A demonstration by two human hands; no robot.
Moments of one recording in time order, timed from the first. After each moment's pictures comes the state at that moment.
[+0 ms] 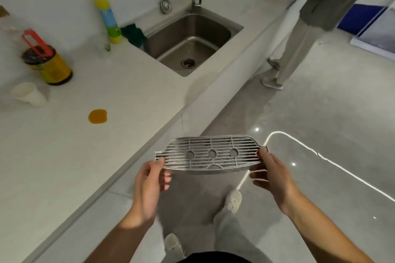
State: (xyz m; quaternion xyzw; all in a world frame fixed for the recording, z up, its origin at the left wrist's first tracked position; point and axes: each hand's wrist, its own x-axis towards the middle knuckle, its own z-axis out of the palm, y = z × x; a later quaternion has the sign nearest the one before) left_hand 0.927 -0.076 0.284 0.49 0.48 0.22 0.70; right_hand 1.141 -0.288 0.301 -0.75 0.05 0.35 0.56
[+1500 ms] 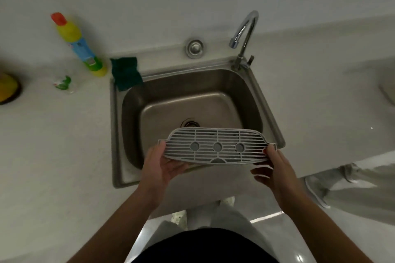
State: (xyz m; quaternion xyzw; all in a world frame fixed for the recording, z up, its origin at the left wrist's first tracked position) left_hand 1.526 0.199 0.255 0.21 0.56 0.38 0.71; right_hand 1.815 0.131 0.281 -0.73 -0.13 0.53 0.42
